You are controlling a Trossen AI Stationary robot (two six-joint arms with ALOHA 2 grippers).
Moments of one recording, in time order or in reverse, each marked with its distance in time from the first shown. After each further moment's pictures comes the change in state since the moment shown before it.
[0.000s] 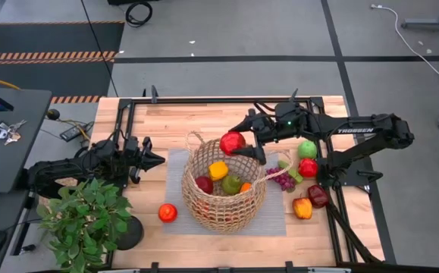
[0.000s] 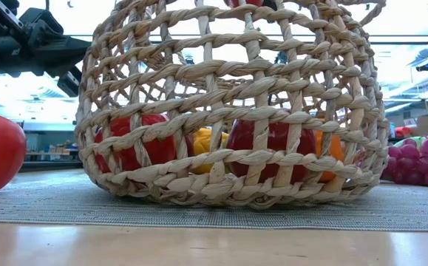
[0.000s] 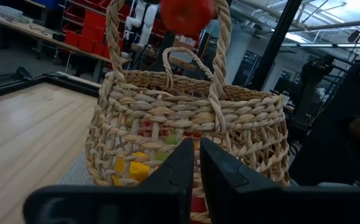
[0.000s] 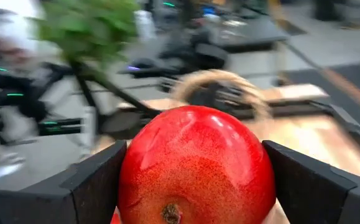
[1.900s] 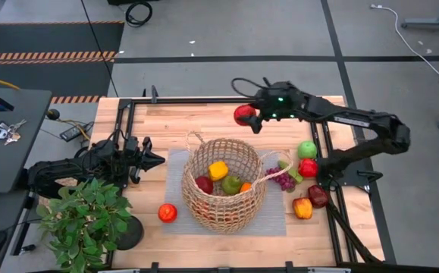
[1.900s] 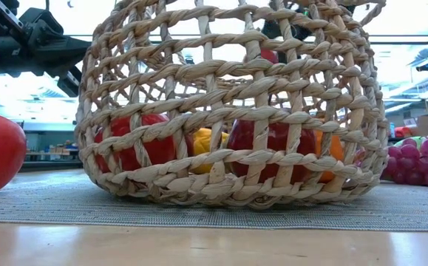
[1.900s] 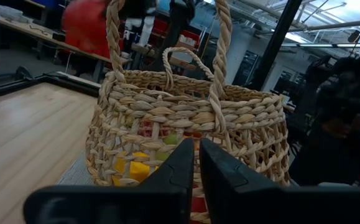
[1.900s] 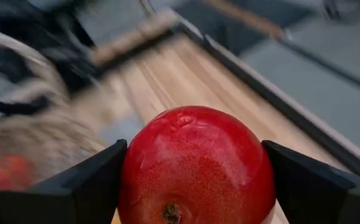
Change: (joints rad) left arm 0.000 0.000 0.000 0.000 0.000 0.000; right arm -0.328 0.016 0.000 -0.278 0.140 0.147
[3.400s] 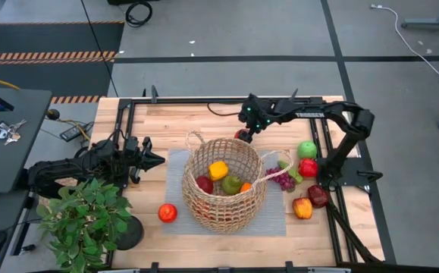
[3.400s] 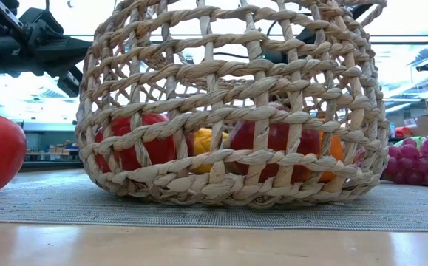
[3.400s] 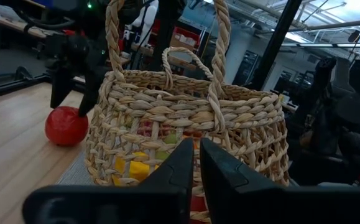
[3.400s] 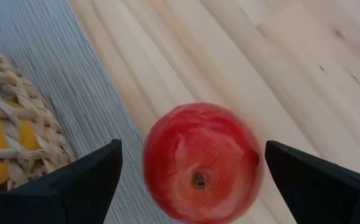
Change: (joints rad) left arm 0.000 0.000 0.000 0.000 0.000 -0.001; right arm -0.077 0.412 -0.003 -0.133 -0.109 -0.053
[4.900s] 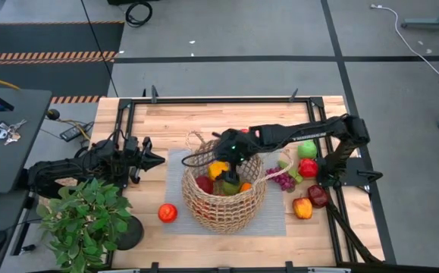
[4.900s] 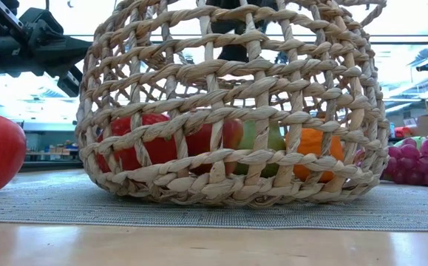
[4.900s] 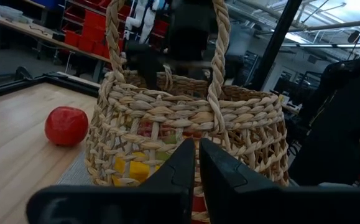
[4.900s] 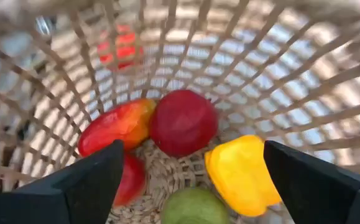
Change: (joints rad) left arm 0.000 0.000 0.000 0.000 0.000 0.000; right arm 0.494 0.051 0.363 -0.087 0.015 -0.018
